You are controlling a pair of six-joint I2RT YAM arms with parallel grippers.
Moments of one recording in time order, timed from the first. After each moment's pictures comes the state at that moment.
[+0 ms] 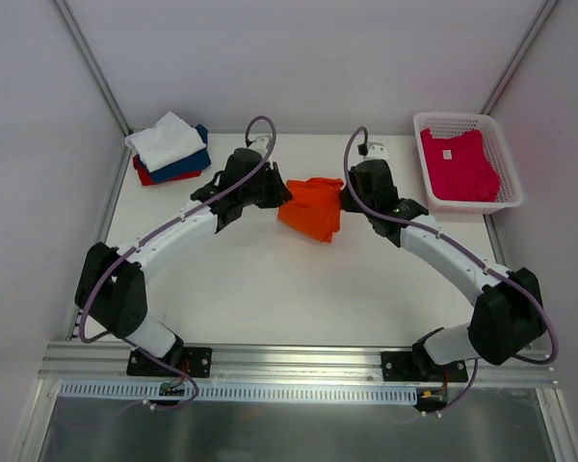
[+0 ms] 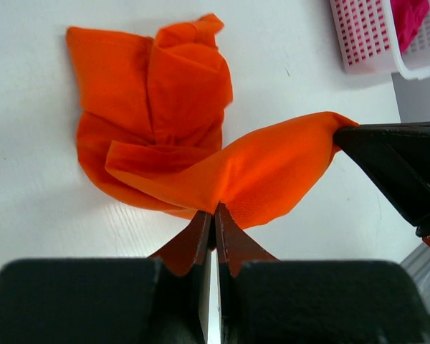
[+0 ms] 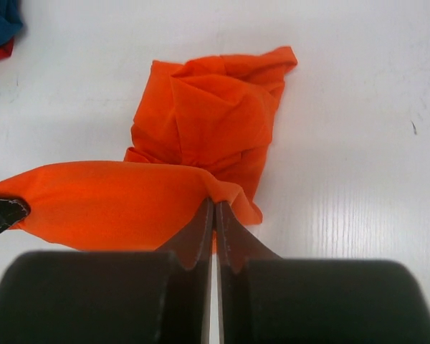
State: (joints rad) left arm -0.59 1.52 1.18 -0.19 0.10 -0.57; right arm 0.57 1.38 1.06 -0.24 0.25 0.47
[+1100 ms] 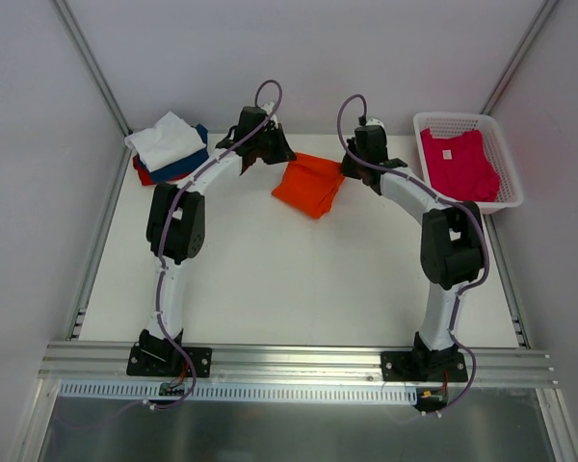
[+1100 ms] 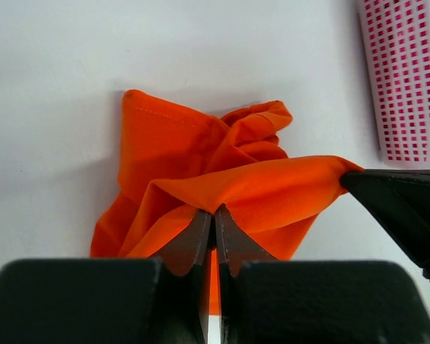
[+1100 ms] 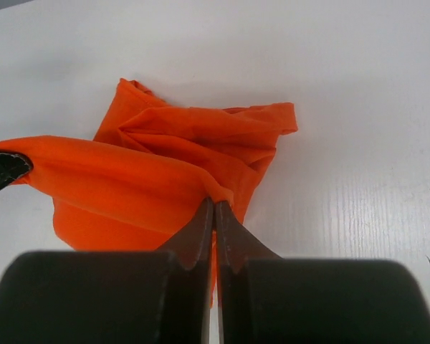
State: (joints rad) left arm -0.37 2.21 1.88 -0.22 0.33 -0.52; right arm 0.36 1.94 1.51 -0.18 0.09 0.44
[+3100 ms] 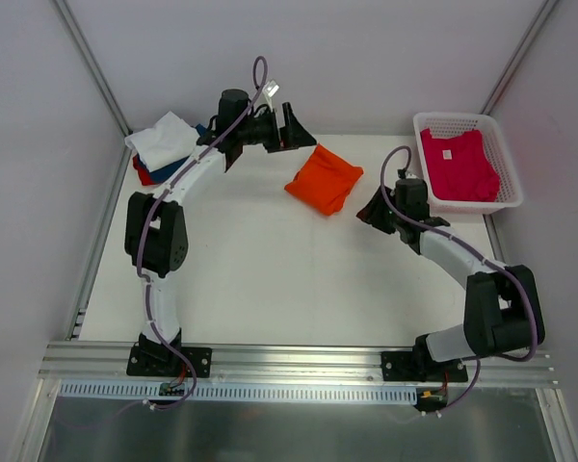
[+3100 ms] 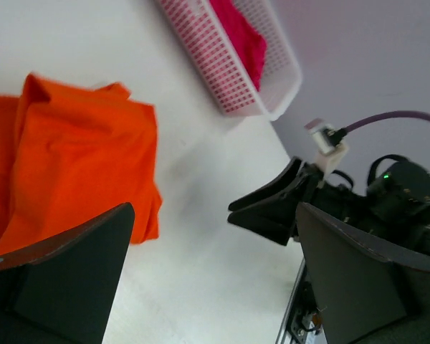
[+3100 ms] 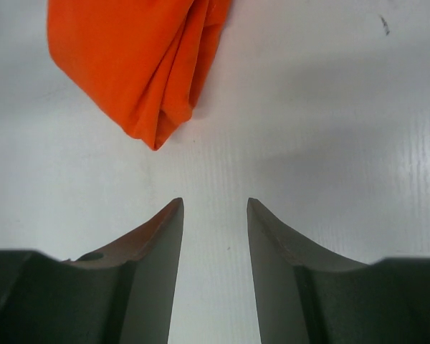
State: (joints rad) left arm -0.35 2.03 1.76 -0.10 0.72 -0.61; right arm 0.26 1.46 0.86 -0.10 -0.09 0.60
